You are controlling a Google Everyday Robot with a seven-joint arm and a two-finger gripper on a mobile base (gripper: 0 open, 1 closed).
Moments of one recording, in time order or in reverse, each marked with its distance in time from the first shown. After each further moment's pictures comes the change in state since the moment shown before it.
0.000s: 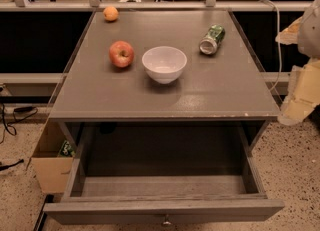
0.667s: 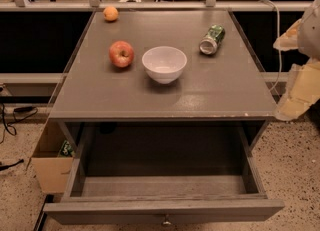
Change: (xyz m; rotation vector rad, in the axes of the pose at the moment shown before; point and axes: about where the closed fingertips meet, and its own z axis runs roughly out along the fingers) arm 0.000 0.000 0.000 0.000 0.000 0.000
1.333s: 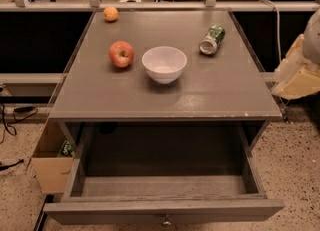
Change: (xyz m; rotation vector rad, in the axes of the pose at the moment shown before) arm 0.006 0.004 0.003 0.025 -0.011 0.036
